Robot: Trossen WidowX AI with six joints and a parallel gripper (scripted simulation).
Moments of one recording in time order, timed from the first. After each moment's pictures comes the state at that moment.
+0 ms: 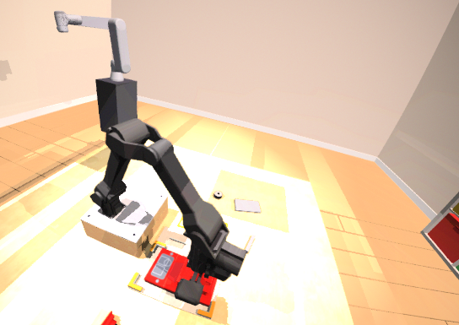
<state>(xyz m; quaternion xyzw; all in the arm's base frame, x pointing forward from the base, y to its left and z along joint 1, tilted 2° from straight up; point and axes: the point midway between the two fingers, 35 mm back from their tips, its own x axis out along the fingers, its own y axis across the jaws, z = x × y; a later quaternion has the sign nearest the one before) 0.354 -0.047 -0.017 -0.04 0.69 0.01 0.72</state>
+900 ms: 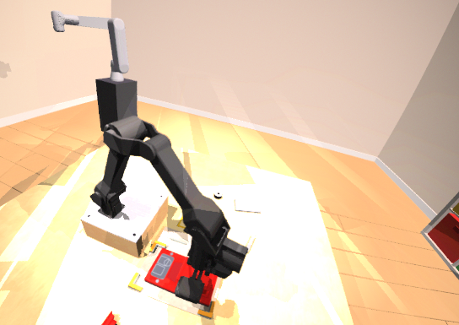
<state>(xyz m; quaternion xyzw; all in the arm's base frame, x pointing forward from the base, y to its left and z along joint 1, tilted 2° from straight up) 0.354 -0.046 -0.002 -0.04 0.69 0.01 0.72</state>
